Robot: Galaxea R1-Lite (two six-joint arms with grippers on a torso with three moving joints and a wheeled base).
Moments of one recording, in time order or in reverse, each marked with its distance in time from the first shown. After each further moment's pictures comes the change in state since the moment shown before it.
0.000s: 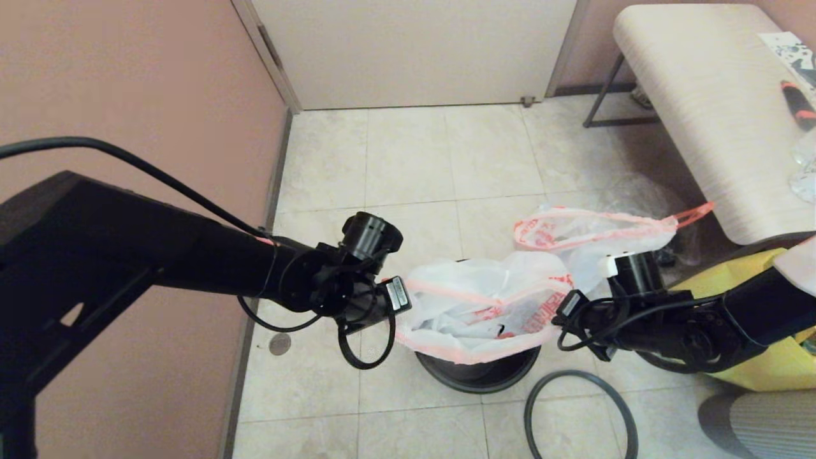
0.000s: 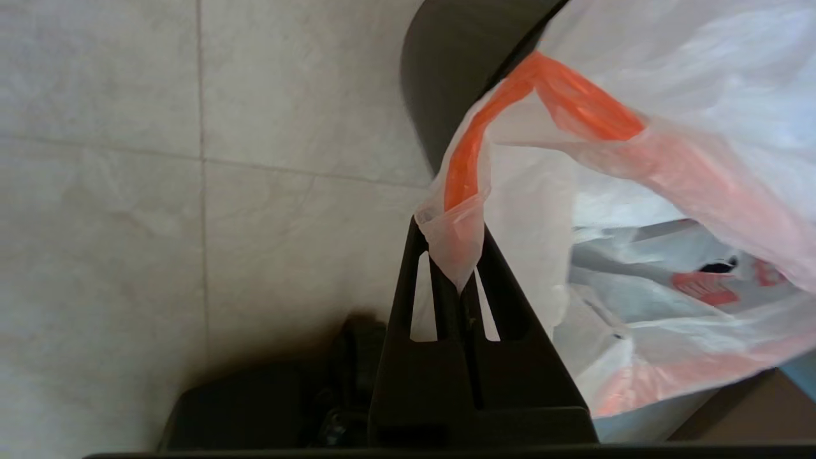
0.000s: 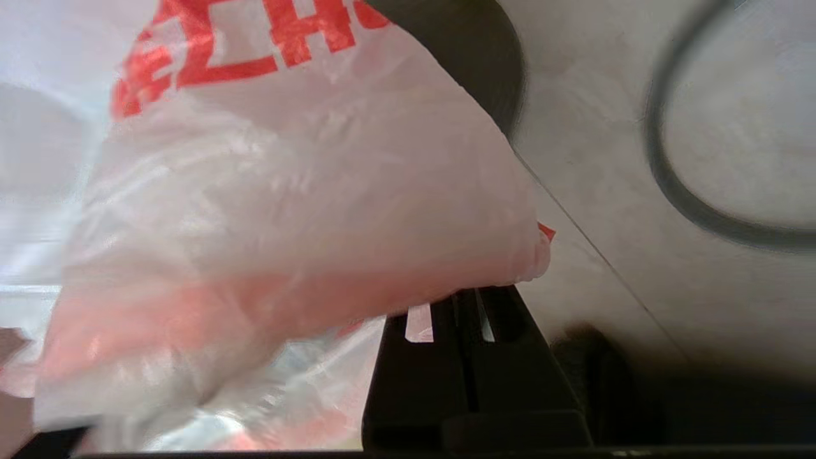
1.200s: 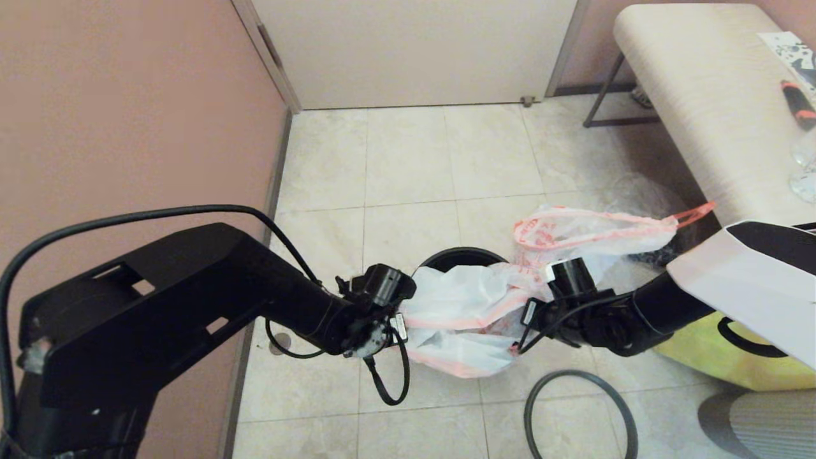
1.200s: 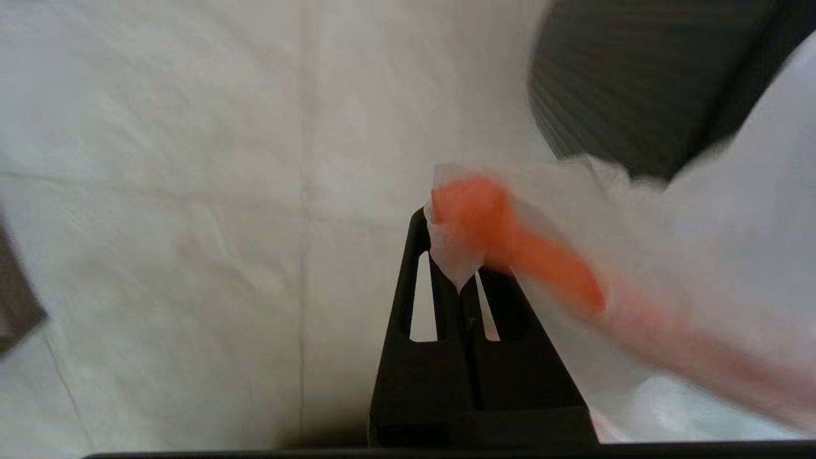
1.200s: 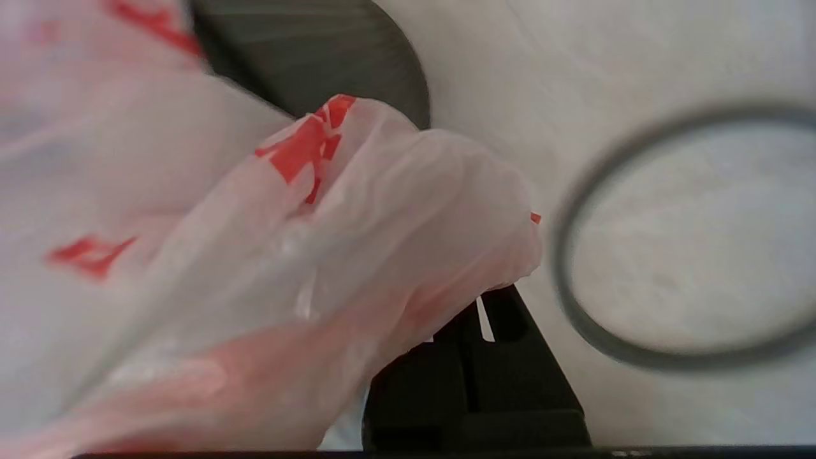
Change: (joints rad) left arm 0.013 0.214 0.078 -0.243 0.227 0.114; right arm 0.088 0.238 -0.283 0.076 -0.251 -0.297
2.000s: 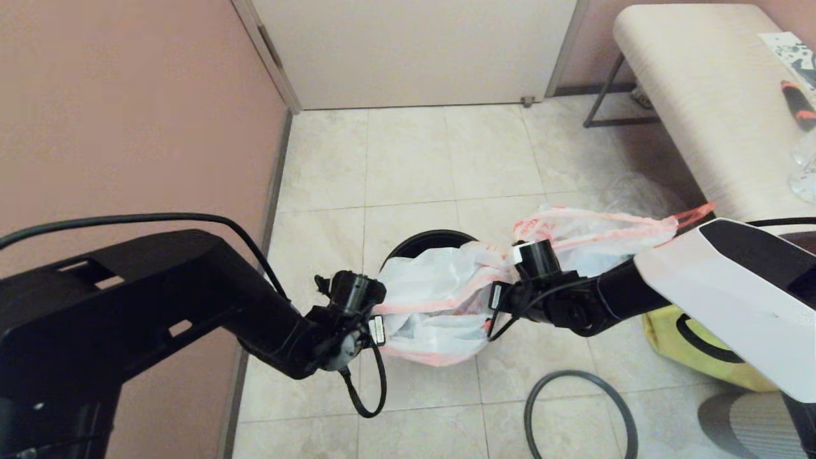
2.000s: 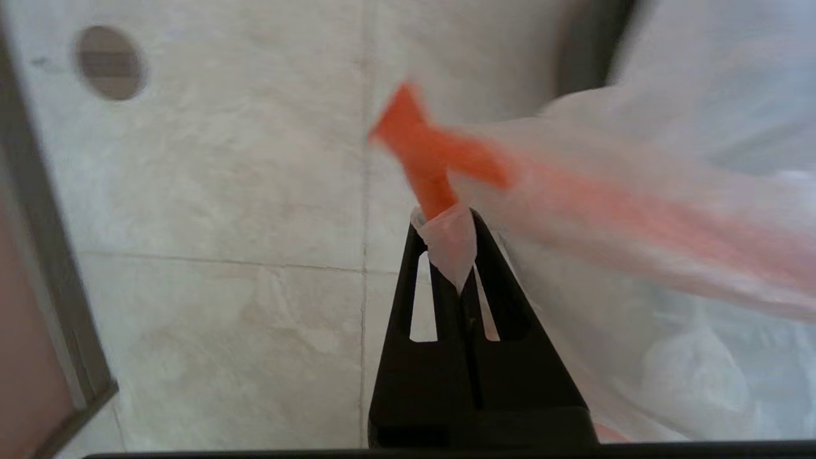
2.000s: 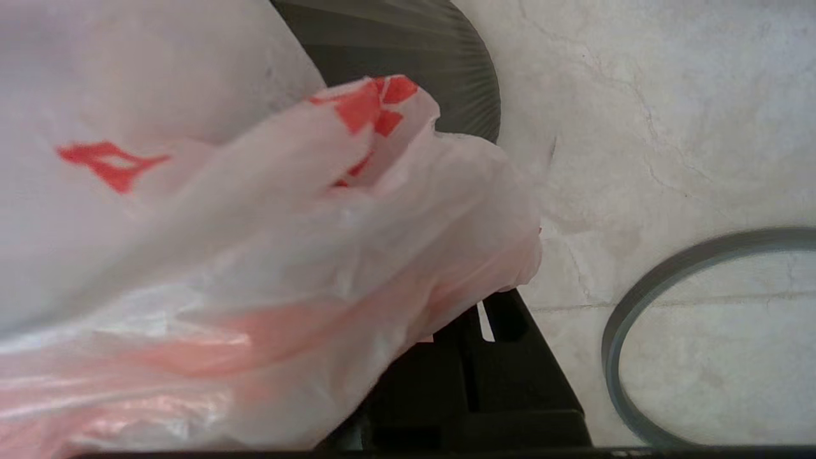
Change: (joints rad) left arm 0.056 -0.062 0.245 -0.328 0.012 0.203; right arm 0.080 0.076 -0.245 0.074 0.015 -0.151
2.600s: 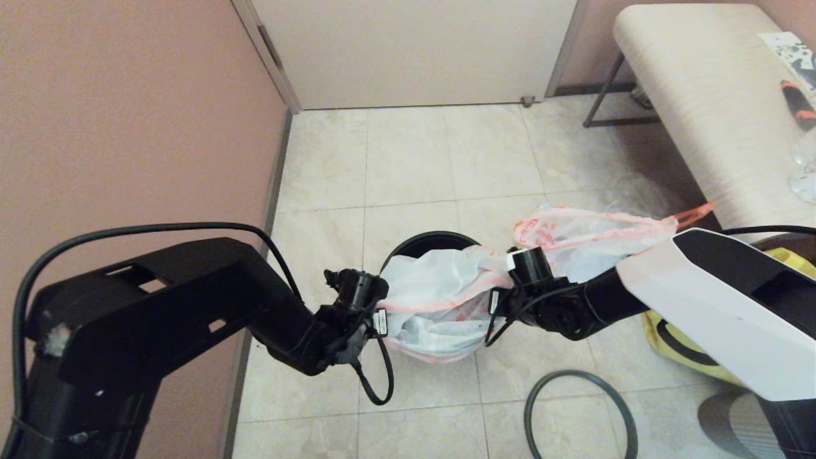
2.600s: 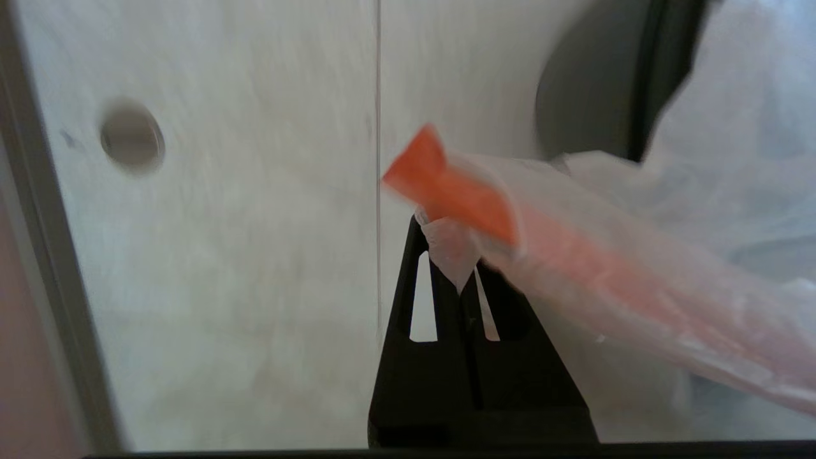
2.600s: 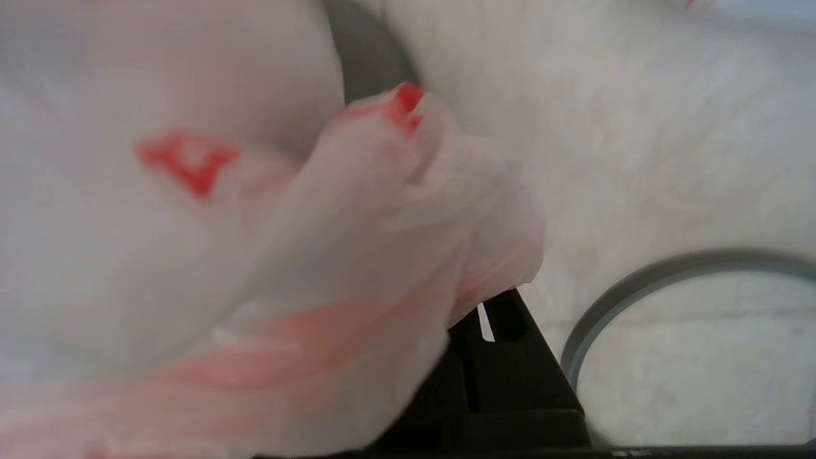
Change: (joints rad) left arm 0.026 0.095 -0.087 -0.117 0.060 0.093; right arm -0.001 0.062 -0.044 -0.014 -0.088 -0.066
